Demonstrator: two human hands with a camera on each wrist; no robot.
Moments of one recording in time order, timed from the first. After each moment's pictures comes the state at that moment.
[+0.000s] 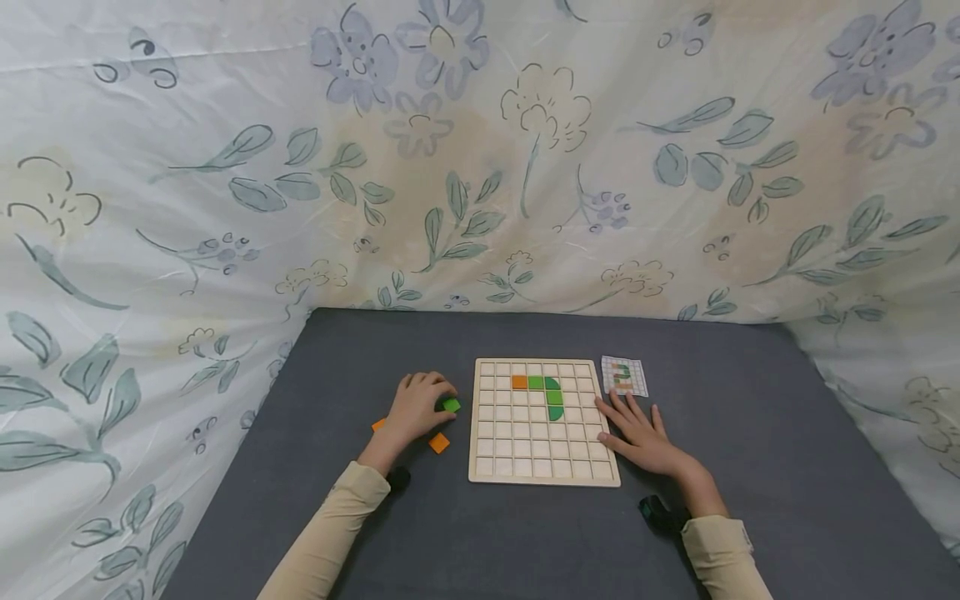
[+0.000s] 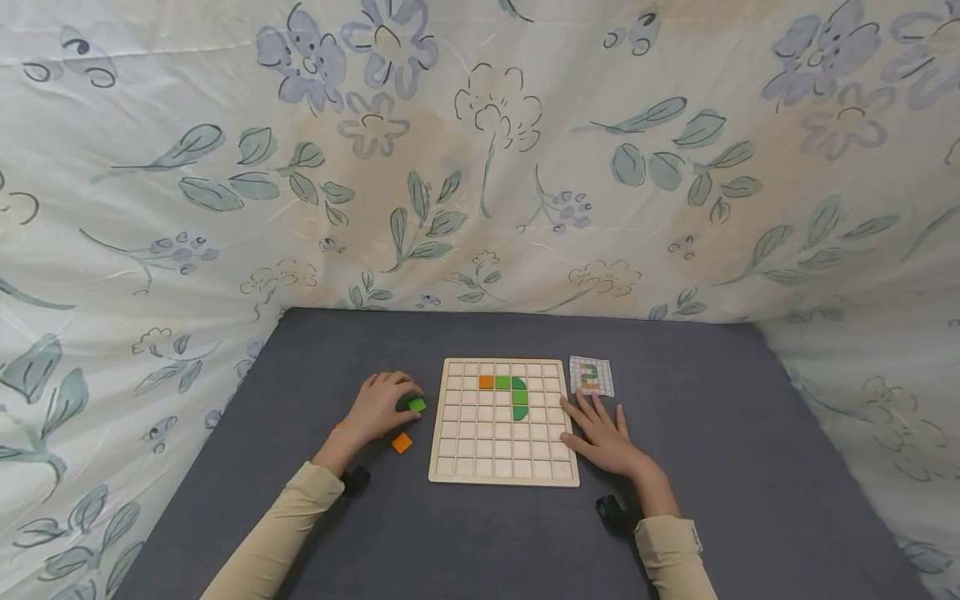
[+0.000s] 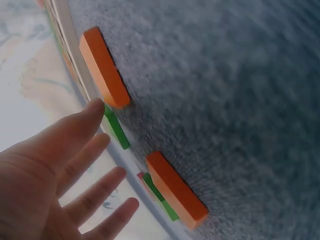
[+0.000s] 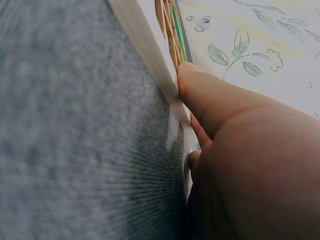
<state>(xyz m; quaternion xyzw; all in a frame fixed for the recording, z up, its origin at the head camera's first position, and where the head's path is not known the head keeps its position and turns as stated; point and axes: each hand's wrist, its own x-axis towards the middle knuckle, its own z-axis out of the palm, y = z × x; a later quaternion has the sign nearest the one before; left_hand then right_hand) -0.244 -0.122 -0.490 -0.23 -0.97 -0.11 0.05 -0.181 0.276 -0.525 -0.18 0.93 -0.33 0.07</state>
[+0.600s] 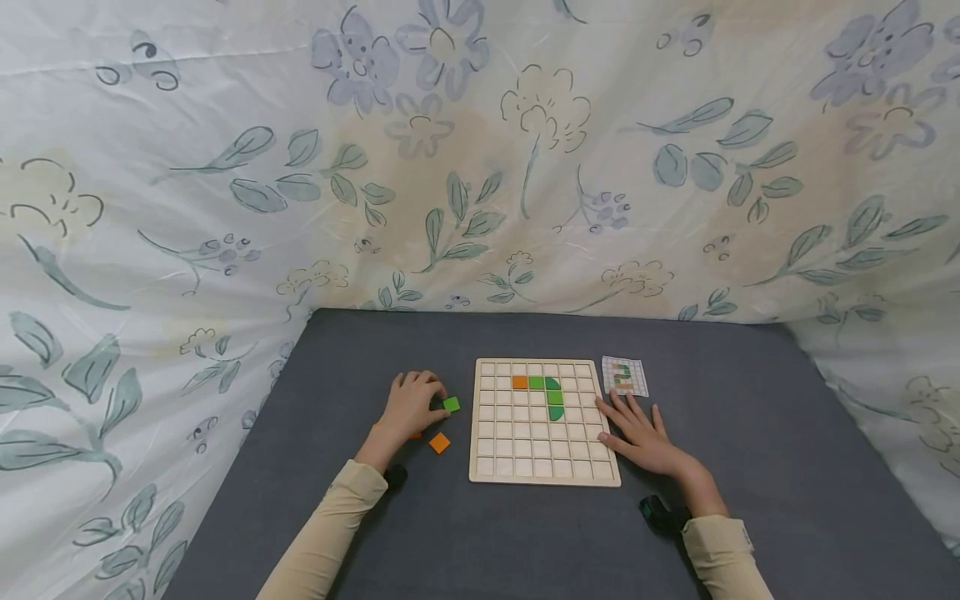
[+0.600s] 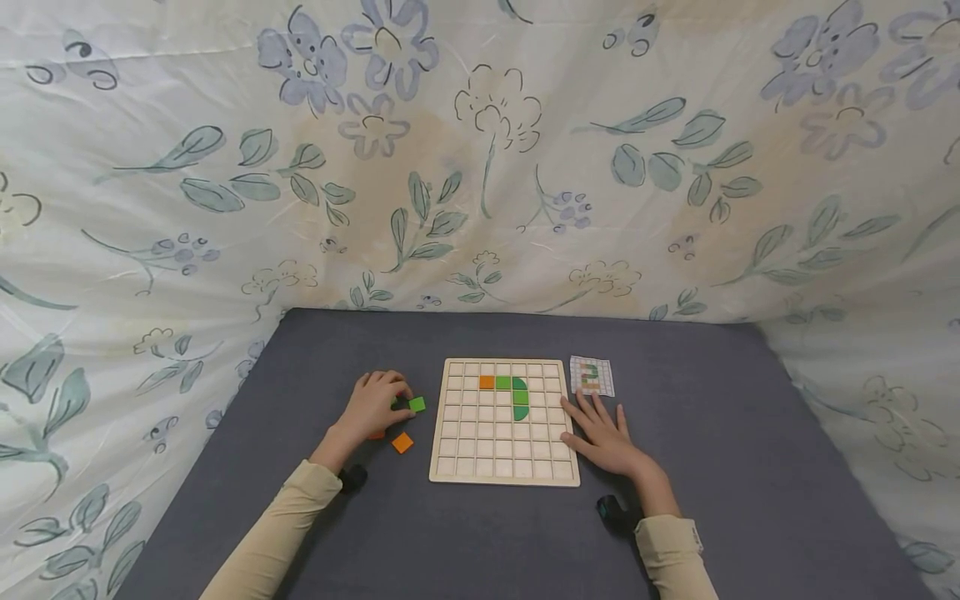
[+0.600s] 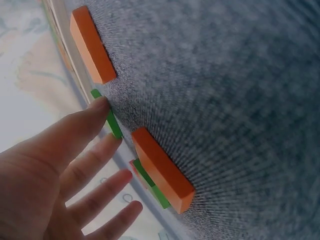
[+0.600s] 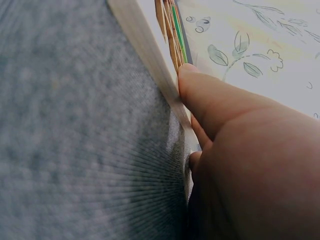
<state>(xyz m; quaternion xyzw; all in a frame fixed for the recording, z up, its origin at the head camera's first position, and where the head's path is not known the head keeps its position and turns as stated) -0.246 -0.128 -0.489 -0.20 -0.97 -0.10 0.04 -0.183 0.277 -0.527 -0.17 0.93 -0.32 0.08</state>
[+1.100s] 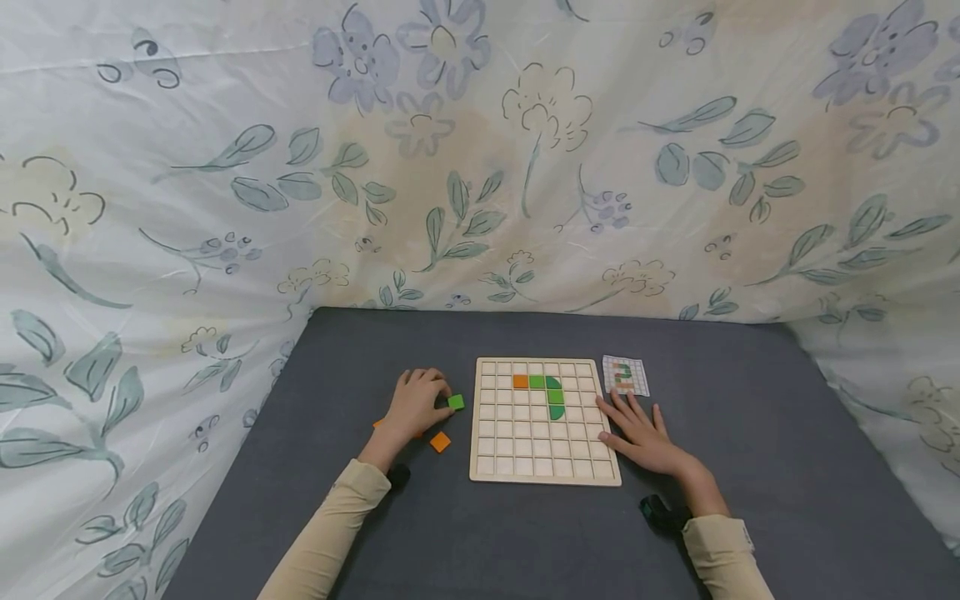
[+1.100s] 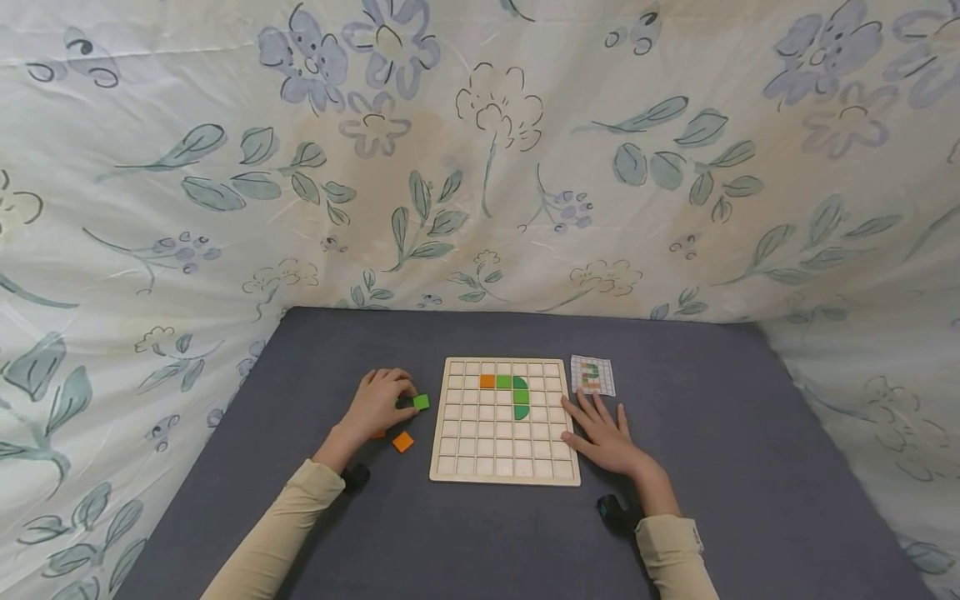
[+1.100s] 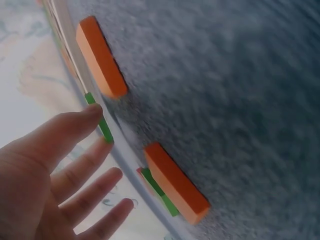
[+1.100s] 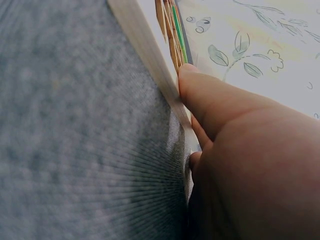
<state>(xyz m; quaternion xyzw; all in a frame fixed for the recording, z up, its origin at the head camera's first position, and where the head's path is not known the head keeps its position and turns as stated) -0.245 -0.121 -0.486 -0.21 -0.97 -0.09 0.05 -0.182 0.276 -0.524 -0.17 0.93 -0.32 0.08</state>
